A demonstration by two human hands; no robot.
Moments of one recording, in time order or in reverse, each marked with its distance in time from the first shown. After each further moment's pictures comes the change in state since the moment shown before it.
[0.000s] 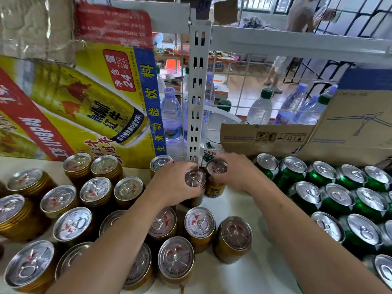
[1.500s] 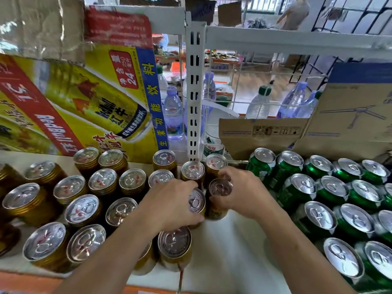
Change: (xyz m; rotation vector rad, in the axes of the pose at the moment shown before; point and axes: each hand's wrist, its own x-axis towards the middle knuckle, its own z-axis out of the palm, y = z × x) left_hand -0.066 0.038 -0.015 0.327 -0.234 -0.002; right_hand -0.070 0.000 0.017 0.059 0.082 -0.037
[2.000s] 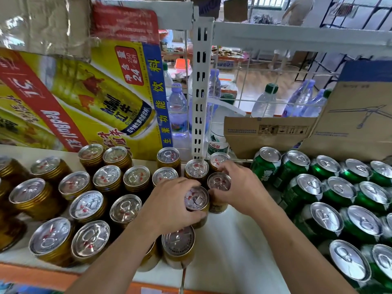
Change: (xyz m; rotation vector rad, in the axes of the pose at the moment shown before) left_hand -0.007 -0.009 0.018 -0.254 0.210 0.035; right_hand 0.009 -0.003 0.010 0.017 0.047 -0.039
